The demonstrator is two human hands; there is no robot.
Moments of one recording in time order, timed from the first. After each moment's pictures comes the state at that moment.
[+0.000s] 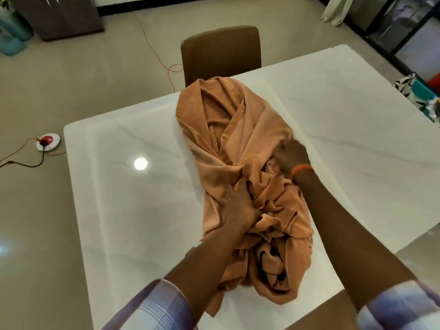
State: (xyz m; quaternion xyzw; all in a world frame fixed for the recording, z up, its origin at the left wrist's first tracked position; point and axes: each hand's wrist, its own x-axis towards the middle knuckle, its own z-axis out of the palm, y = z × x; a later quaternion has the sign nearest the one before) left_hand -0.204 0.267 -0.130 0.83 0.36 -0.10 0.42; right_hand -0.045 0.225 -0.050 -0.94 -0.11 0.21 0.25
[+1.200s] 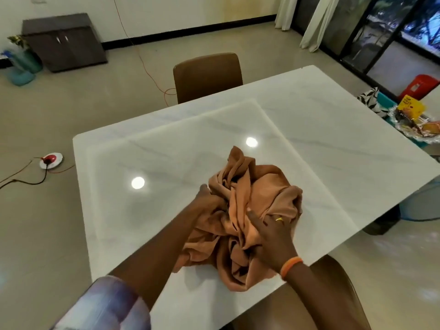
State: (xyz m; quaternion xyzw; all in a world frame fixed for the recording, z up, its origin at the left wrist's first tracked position) left_hand -0.266 0.283 -0.083 0.63 0.40 -0.10 0.66; right_hand -0.237 0.060 -0.091 -0.90 -0.40 0.13 0.10
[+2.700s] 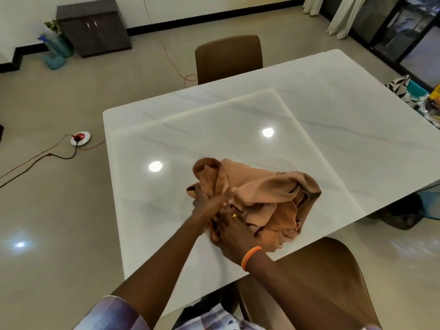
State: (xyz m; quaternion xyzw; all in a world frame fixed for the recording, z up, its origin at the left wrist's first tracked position) left_hand -0.366 0.235 -0.092 0.60 0.51 -0.06 0.61; right_hand -0.346 0.107 -0.106 -0.82 -0.55 0.17 -0.01
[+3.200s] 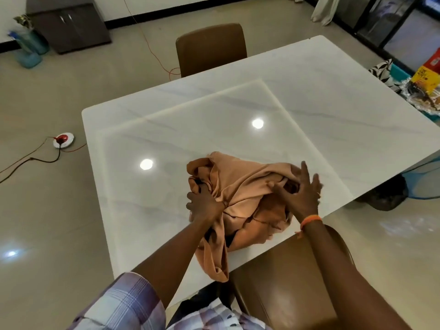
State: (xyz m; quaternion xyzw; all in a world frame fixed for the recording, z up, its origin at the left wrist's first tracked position) left_hand -0.342 0.208 -0.116 0.76 0.52 -0.14 0.36; right_hand -0.212 0.016 -0.087 -0.91 -0.06 0.15 0.38
